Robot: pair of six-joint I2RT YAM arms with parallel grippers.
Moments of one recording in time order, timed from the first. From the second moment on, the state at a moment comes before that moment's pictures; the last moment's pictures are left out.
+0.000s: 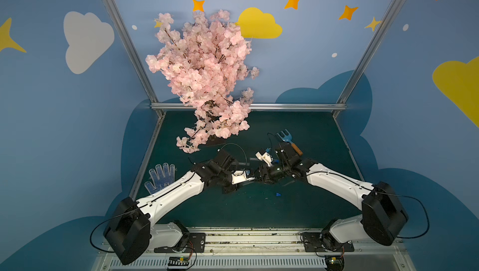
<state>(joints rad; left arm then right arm) -0.69 1.28 0.86 -0.59 0.34 0.67 0.72 1.44 0.90 -0.30 -0.78 0.69</state>
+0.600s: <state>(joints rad) -0.69 1.28 0.86 -0.58 0.34 0.68 0.74 1.48 0.92 -0.28 -0.81 0.70</state>
